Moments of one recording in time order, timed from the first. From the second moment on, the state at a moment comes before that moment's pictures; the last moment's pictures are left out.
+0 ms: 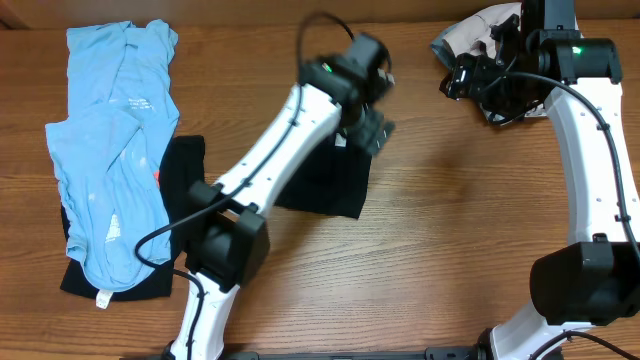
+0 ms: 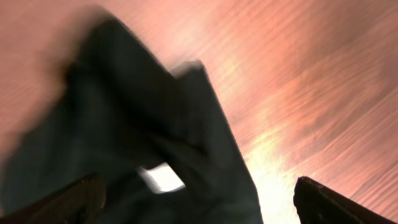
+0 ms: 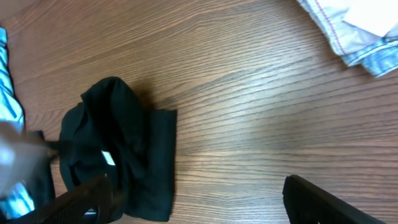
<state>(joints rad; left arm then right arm) -0.56 2.22 2.19 -1.18 0.09 -0.01 -0.01 1.83 1.87 -1.19 -0.29 0.26</state>
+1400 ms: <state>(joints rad) -0.22 2.21 2.59 -1.37 0.07 -0.05 0.46 2.09 1.71 -0.94 -0.16 0.49</state>
